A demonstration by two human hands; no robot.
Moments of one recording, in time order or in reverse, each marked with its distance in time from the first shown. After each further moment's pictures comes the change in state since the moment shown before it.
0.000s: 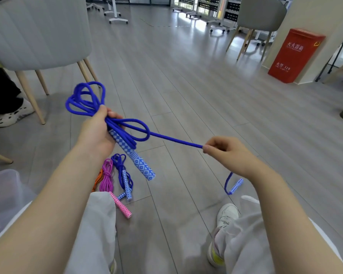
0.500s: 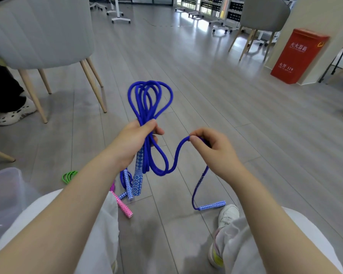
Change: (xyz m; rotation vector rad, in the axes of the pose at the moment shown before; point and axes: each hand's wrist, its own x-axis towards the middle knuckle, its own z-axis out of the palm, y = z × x) left_hand -0.040 -0.028 0.023 0.752 -0.333 0.065; right_hand 0.007 -0.030 0.039 0.232 0.178 -0.191
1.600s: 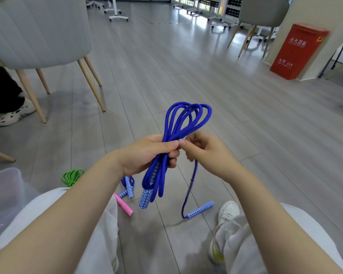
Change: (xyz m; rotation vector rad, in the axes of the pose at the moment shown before) left_hand -0.014 -0.006 0.015 -0.132 -0.615 -0.165; right_hand -0.005 -0.002 0.000 0.031 -0.203 0.118
